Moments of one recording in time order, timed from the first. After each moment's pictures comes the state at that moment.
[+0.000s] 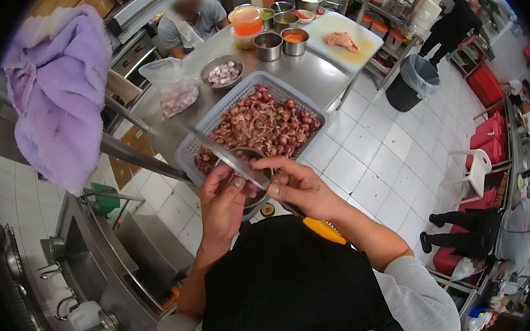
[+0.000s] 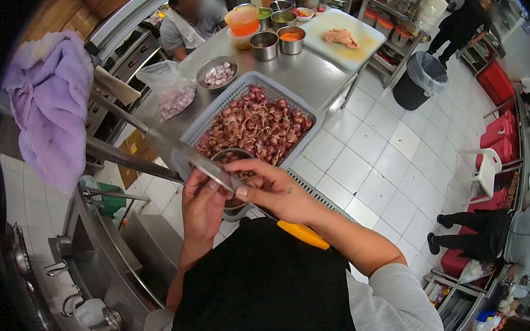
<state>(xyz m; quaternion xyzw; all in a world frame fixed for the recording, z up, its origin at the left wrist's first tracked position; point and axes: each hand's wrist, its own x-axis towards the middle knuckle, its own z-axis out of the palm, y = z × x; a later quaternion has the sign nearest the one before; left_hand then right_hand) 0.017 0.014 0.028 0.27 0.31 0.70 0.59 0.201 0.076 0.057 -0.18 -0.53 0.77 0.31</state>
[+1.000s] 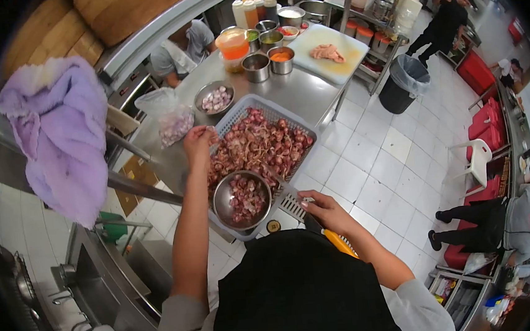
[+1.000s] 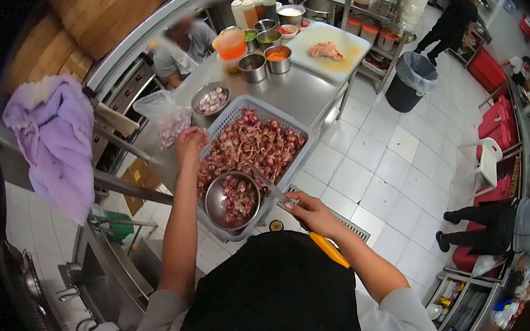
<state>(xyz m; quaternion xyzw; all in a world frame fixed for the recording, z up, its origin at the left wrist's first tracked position) -0.097 0.220 -0.074 0.33 0.56 0.64 0.40 0.269 0.066 -0.055 -0.43 -0.46 0.73 0.25</state>
